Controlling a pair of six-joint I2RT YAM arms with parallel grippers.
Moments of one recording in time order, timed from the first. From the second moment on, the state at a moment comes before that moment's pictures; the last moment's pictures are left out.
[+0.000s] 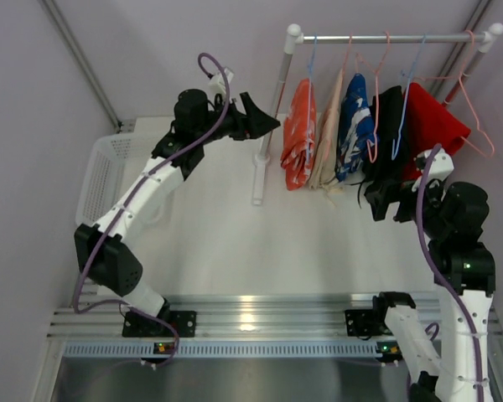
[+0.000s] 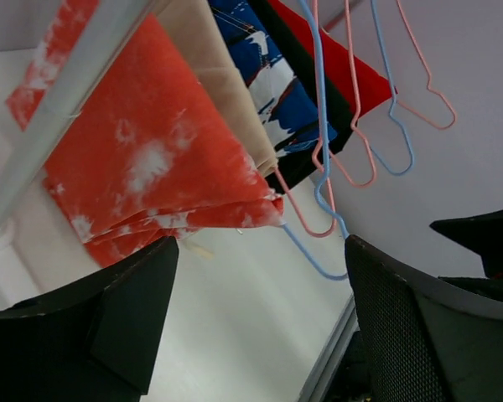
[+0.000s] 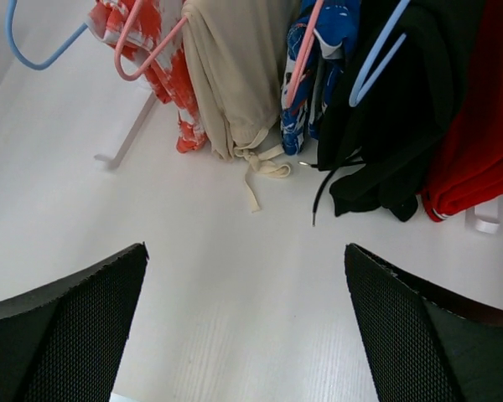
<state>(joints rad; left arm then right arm) -0.43 1.55 1.56 -0.12 0.50 -0.59 -0.06 0.63 1.08 -0.77 -0.31 -0.06</state>
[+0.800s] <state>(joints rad) -0.60 1.97 1.87 0.20 0.45 -0.85 -0.19 0.83 1.33 -0.74 -0.61 0.25</state>
